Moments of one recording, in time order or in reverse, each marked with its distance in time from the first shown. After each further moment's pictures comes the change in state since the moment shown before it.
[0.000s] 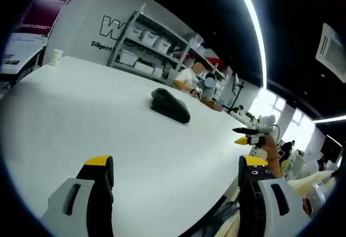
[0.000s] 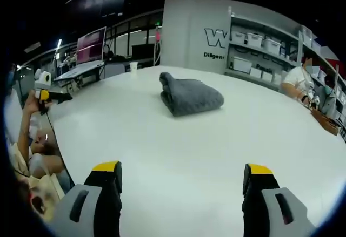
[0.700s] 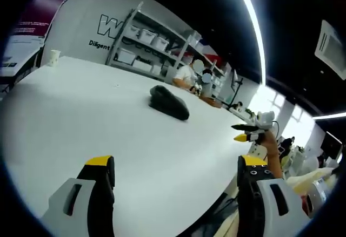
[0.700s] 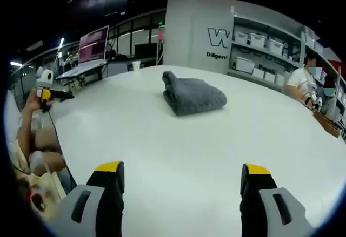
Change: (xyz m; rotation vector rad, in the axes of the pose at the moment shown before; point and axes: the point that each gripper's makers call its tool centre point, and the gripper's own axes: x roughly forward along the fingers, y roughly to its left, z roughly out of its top) left arm 0.000 -0.004 -0.007 0.021 0.024 -0.004; right arm 0.001 0.004 -0.003 -0.016 0.005 0.018
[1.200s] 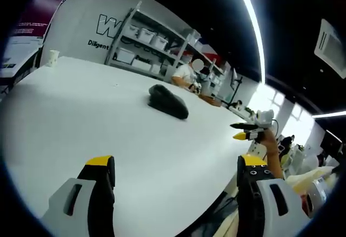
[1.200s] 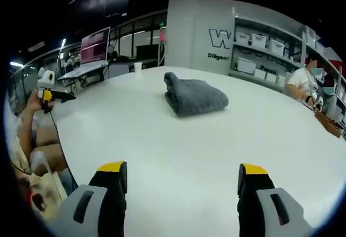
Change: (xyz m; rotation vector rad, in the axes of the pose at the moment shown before) left arm 0.003 -0.002 -0.006 0.010 0.007 -0.008; right arm 0.003 -0.001 0.000 0.005 -0.012 0.010
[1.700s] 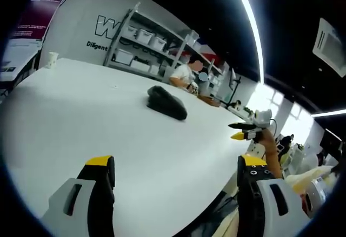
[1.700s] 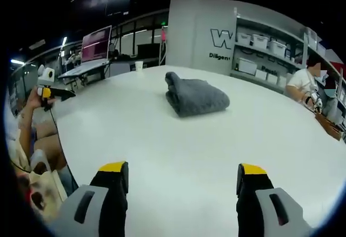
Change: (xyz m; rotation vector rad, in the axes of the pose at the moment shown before) left arm -0.006 0.002 0.007 0.005 -0.007 -0.008; right arm 0.002 0.001 0.001 -0.021 0.008 0.004
